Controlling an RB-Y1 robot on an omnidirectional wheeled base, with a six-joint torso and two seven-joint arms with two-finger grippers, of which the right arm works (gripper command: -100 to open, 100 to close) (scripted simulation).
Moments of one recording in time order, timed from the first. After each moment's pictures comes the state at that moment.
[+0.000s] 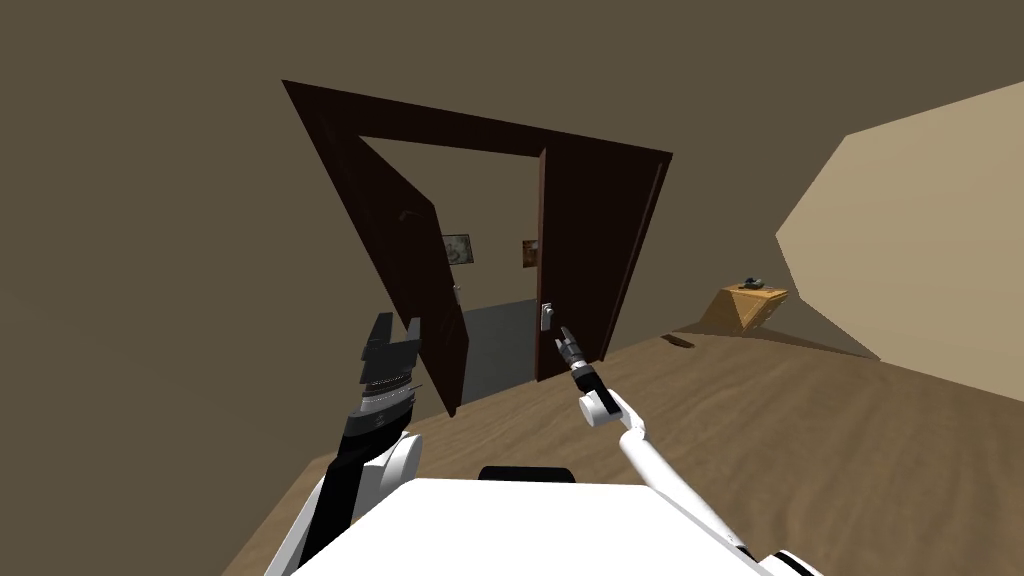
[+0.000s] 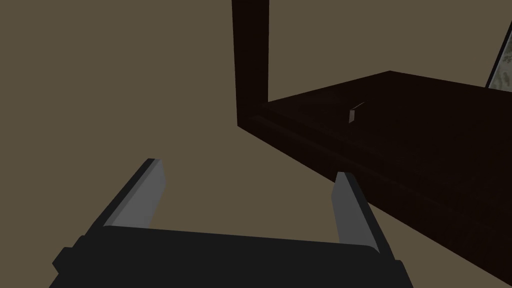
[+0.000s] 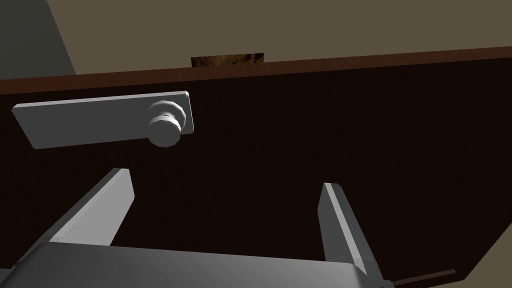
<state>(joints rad) -0.10 -0.29 0.22 -1.26 -0.22 -0.50 -0.17</state>
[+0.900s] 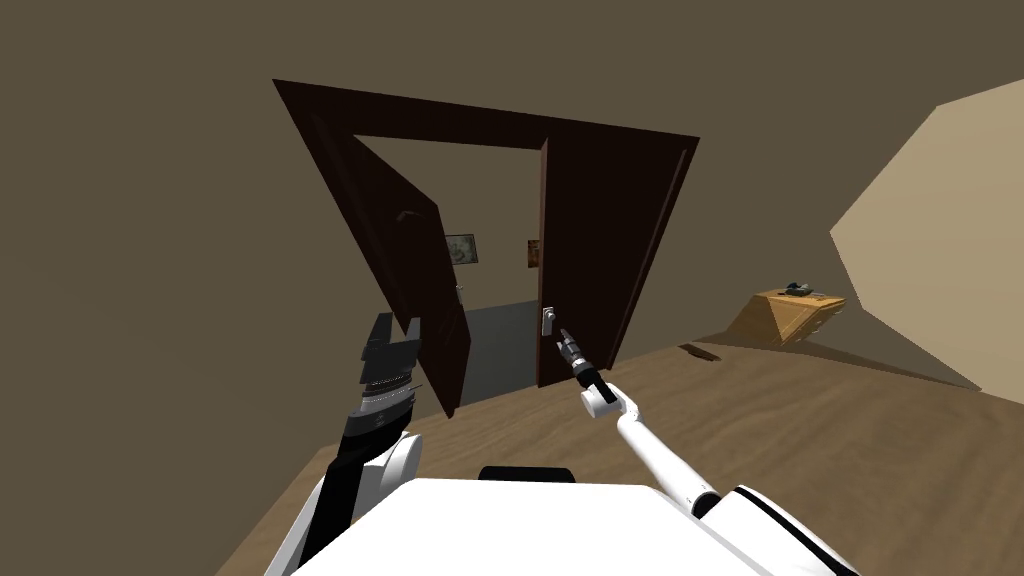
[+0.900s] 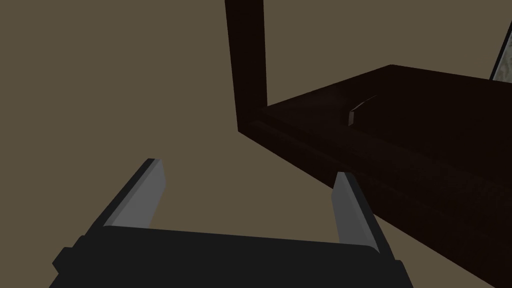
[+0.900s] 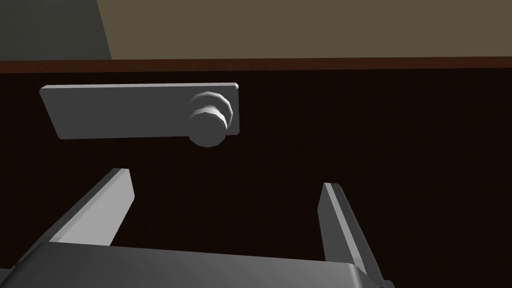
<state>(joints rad) -0.24 -0.35 0.29 -1.00 -0.27 -0.51 -0.21</state>
